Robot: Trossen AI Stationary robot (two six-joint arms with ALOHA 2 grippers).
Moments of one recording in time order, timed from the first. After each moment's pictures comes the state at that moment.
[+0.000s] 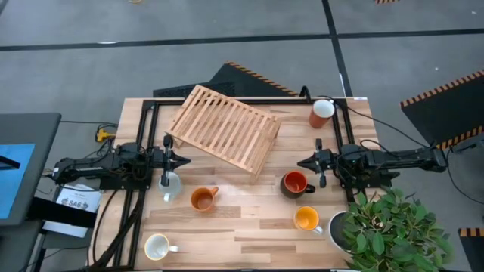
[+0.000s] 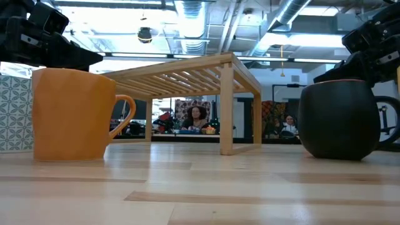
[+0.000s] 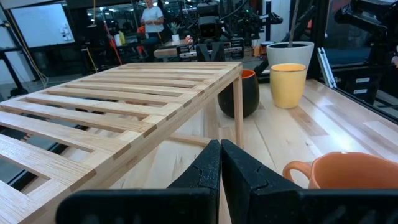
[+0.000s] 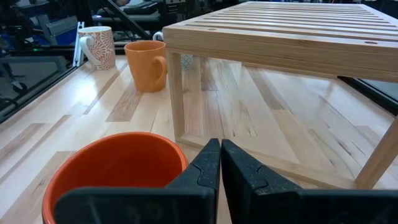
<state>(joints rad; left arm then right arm) 0.08 0.01 0.01 0.04 0.04 0.11 -0.01 0.22 0.01 0.03 0.03 0.02</state>
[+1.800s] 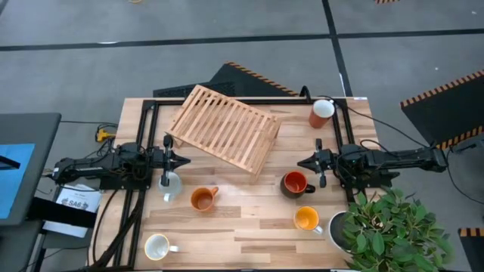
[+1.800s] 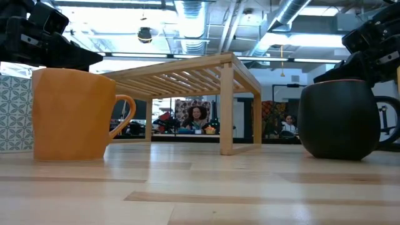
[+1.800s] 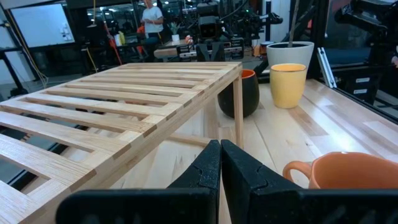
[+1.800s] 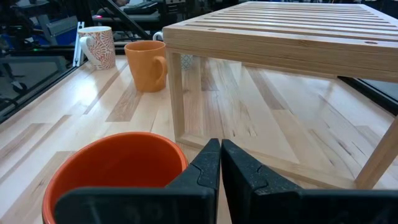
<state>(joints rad) 0.08 0.01 0.01 0.04 0.04 0.10 -0.01 0.22 0.01 0.03 0.03 0.02</state>
